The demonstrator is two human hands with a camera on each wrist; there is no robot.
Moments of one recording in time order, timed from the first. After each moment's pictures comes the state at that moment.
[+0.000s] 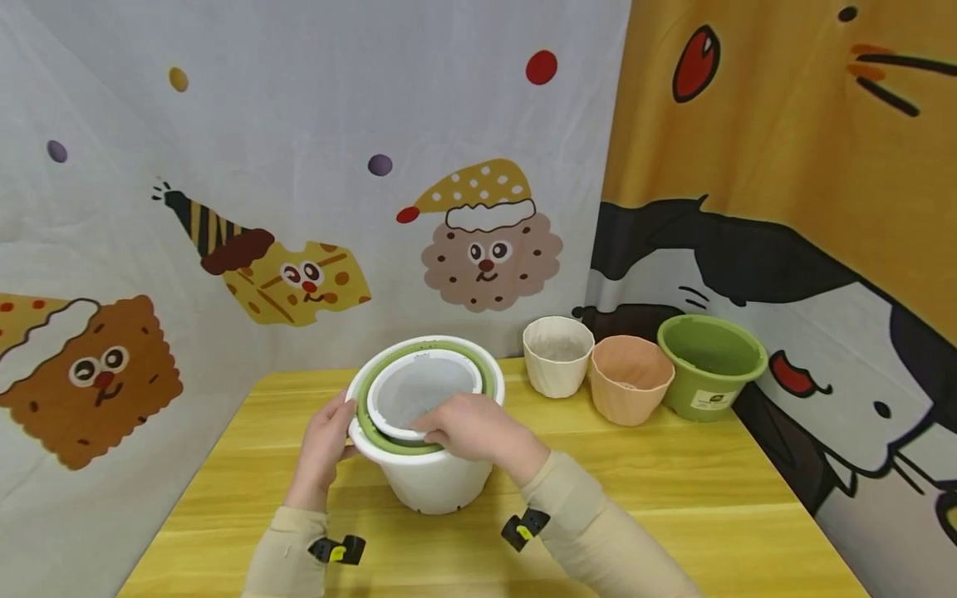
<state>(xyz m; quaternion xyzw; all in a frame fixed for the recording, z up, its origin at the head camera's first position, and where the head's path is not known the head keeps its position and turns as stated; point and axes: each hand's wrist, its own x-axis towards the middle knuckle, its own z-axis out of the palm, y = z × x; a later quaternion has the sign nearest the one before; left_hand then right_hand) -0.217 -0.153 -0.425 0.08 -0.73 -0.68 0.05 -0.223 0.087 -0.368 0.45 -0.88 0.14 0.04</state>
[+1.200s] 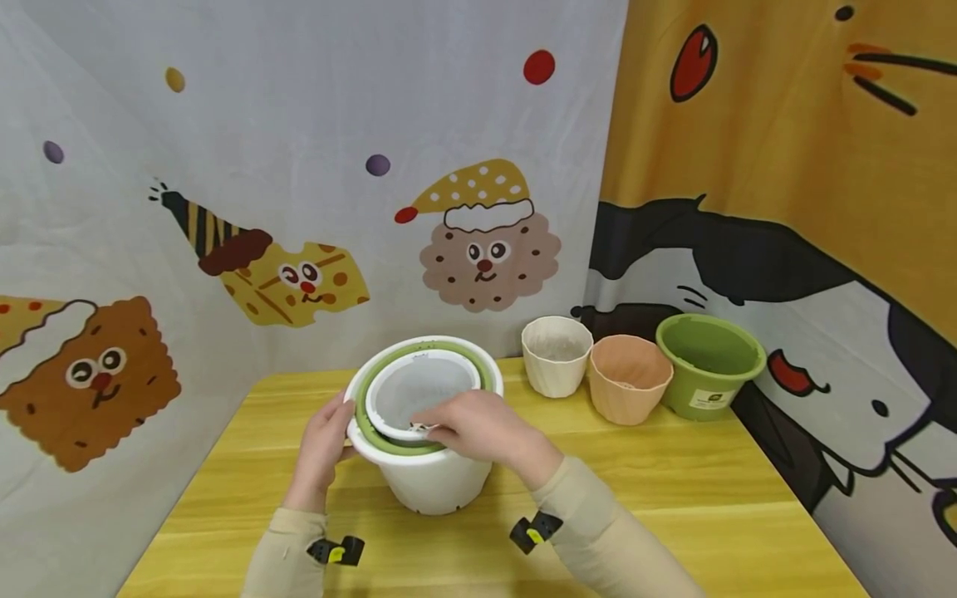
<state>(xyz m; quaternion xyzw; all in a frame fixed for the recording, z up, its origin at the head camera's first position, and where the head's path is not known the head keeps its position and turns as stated) -0.218 -0.154 -0.428 0.08 -0.73 -0.67 0.05 -0.222 0.101 -0.365 0.48 -0.86 0.18 0.08</state>
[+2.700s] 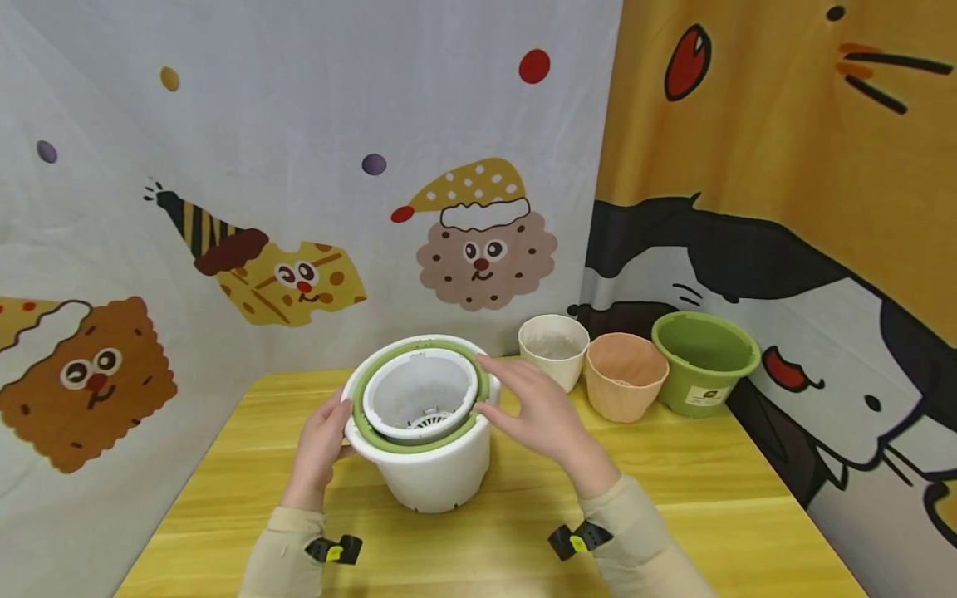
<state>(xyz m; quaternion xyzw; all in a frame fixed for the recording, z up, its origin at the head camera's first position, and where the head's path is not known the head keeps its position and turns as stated) -0.217 -0.153 -0.426 0.08 -0.73 -0.67 0.05 -0.212 0.166 -0.377 0.33 -0.86 0.31 0.24</state>
